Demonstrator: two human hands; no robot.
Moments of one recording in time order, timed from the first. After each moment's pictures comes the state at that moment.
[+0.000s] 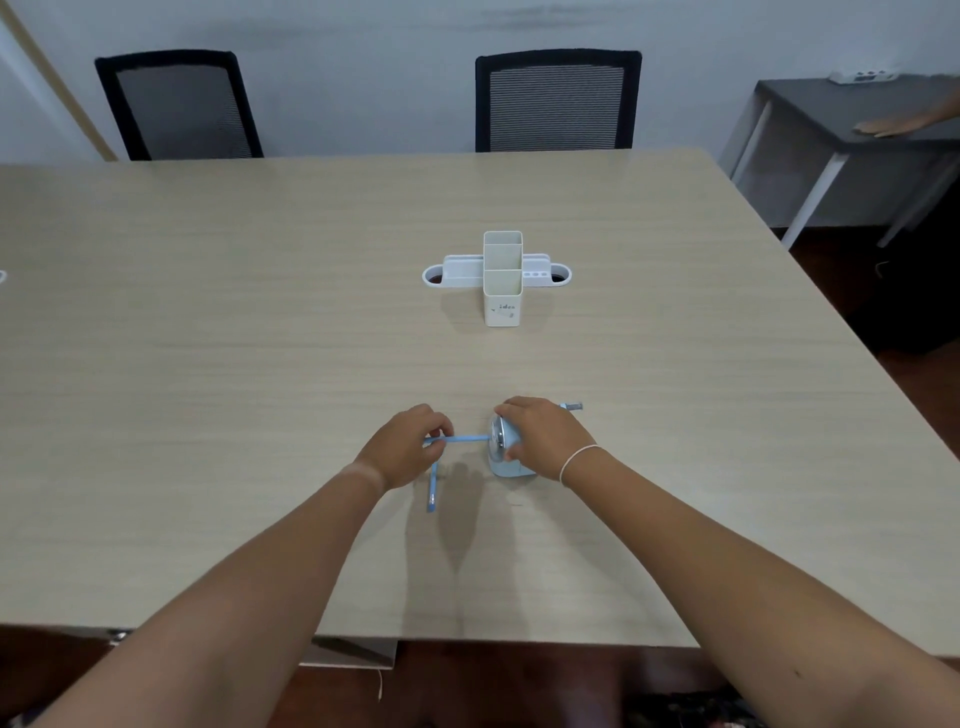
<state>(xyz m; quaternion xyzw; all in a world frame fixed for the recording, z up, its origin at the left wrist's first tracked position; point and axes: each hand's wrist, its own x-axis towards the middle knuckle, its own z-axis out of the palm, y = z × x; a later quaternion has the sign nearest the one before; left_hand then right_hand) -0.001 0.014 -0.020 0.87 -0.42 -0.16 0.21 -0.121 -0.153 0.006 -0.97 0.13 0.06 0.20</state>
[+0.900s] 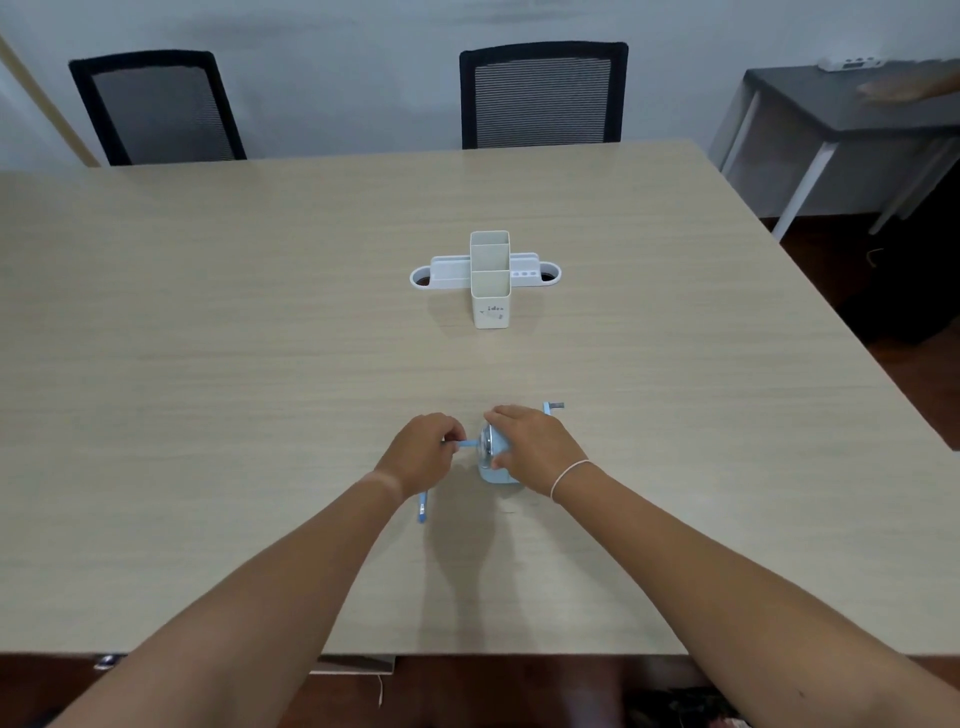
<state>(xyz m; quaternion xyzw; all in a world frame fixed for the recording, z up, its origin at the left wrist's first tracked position) -0.019 -0.023 -0.020 0.88 -0.37 -0.18 0.25 -0.124 -0.153 0.001 -0.97 0.12 0.04 0.21</state>
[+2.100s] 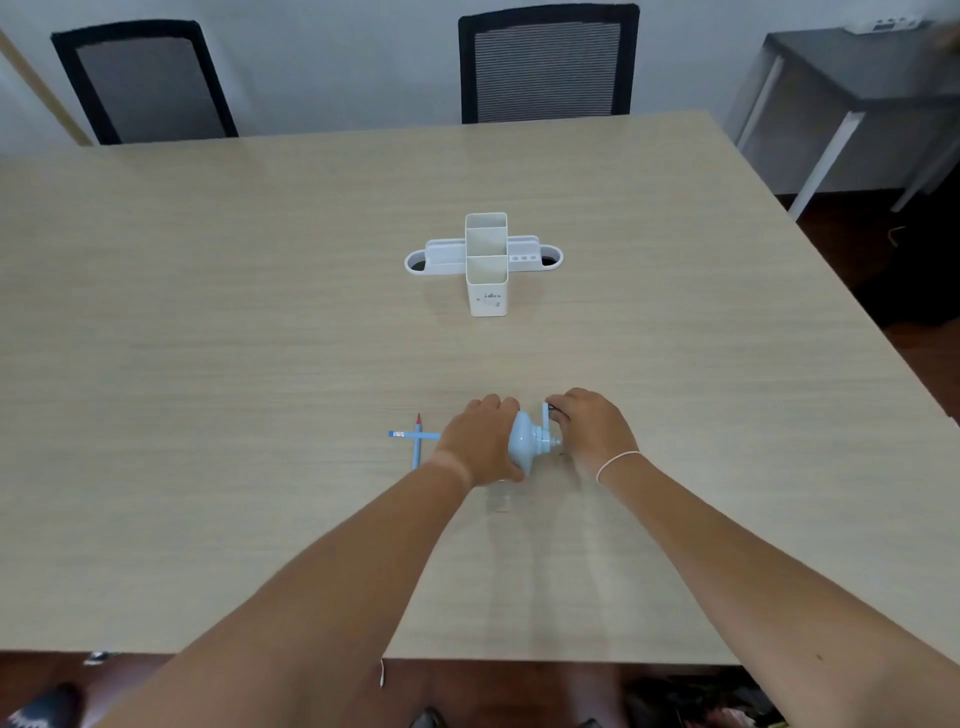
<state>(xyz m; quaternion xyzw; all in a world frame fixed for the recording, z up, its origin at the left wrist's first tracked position) -0.054 -0.088 -0.015 0.87 -0.45 -0.17 0.03 -0.137 -0.221 -0.040 -0.95 0.24 -0.04 0.21</state>
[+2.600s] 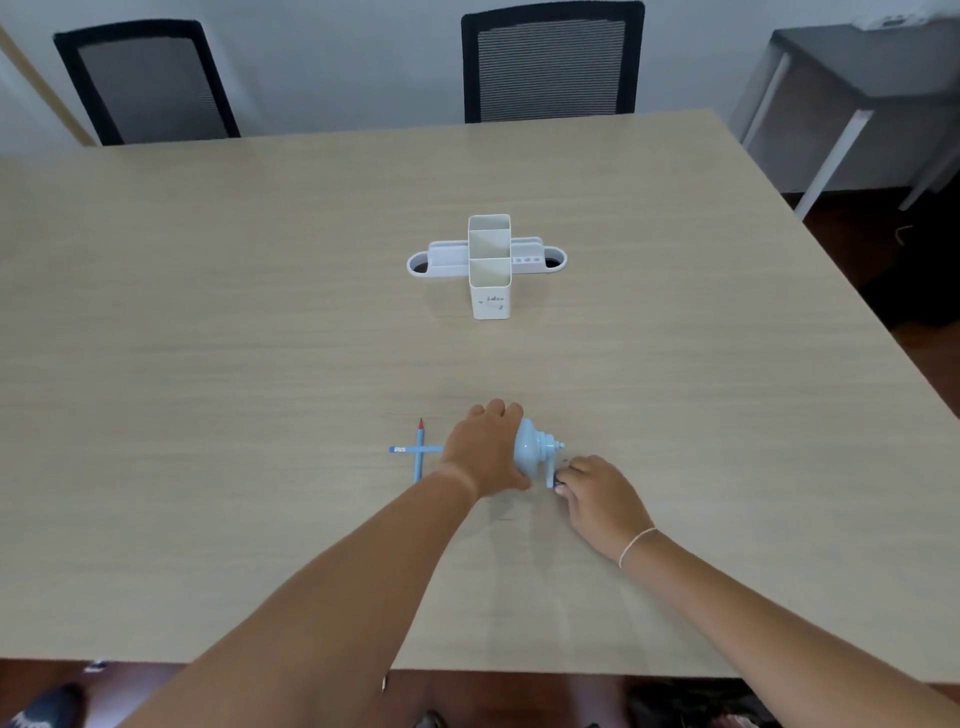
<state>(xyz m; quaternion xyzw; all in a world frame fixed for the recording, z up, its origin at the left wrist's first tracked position) -0.056 -0.090 -0.015 0.88 -0.45 -0.16 0.05 -0.188 -0.190 -0.067 -0.97 0.16 -0.05 0.18</state>
